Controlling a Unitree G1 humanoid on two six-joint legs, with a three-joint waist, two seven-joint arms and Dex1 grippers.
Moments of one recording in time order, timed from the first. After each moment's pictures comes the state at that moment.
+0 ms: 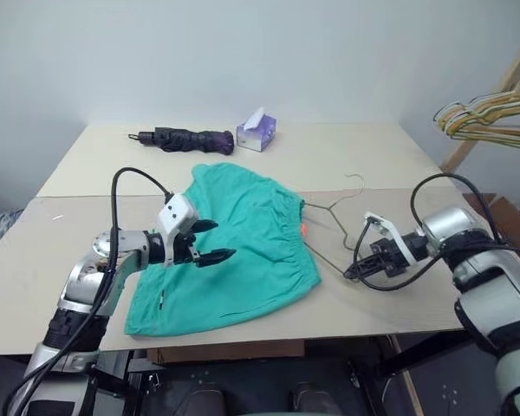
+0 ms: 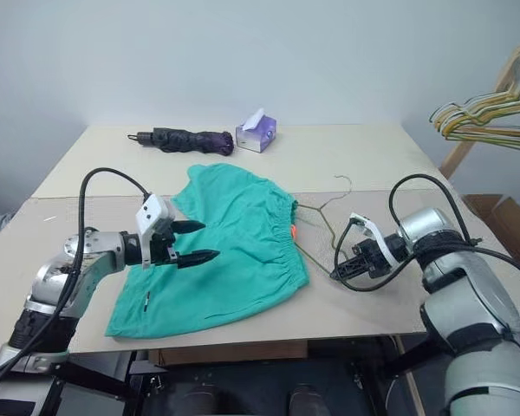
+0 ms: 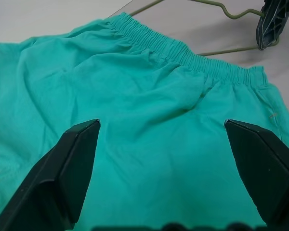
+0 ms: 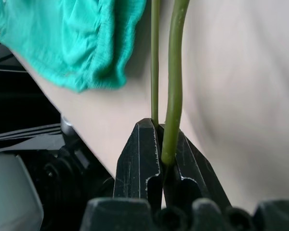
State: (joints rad) left arm -0.37 0.64 -0.06 -0.09 -0.36 0.57 -0.95; right arm -1.05 -0.66 0.61 1.09 0.25 0.96 1.55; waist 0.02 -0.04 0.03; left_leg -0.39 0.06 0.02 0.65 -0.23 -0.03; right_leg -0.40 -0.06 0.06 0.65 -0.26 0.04
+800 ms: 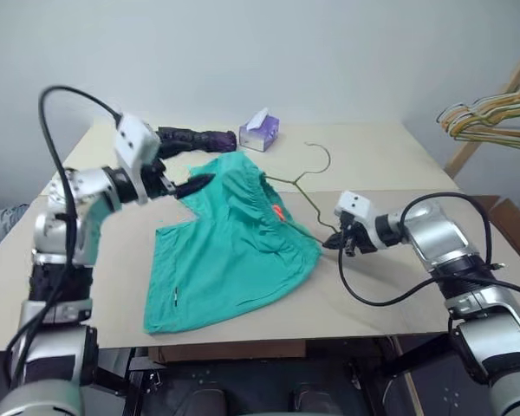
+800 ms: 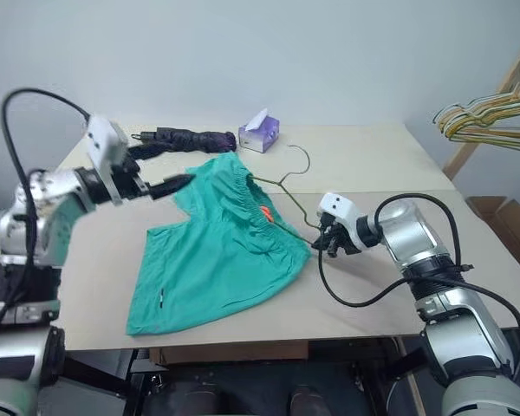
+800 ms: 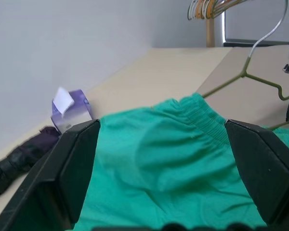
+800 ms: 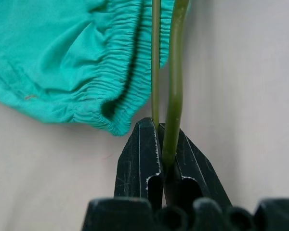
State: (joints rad) left arm -0.74 0.70 0.09 0.23 -0.36 0.34 -1.02; right arm -0.76 -0.67 0.35 0.32 0.04 0.58 1.15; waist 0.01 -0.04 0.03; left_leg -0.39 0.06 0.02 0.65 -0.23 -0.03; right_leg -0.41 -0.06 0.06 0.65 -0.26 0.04
